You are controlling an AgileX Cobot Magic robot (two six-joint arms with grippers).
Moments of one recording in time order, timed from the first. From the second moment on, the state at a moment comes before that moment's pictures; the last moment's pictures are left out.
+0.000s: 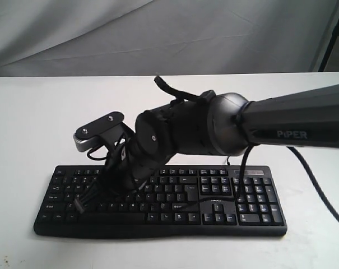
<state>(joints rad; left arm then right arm) -0.18 0.00 0.00 0.04 0.26 -0.02 0.88 2.04 -1.35 0.28 0.47 -0.14</state>
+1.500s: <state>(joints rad) -0.18 0.00 0.00 0.04 0.26 -0.02 0.88 2.12 -1.48 0.22 0.57 -0.23</state>
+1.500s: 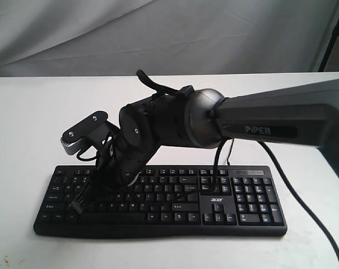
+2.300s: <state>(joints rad) -0.18 0.00 0.00 0.04 0.26 -0.02 0.88 2.16 -1.48 0.23 0.56 -0.28</state>
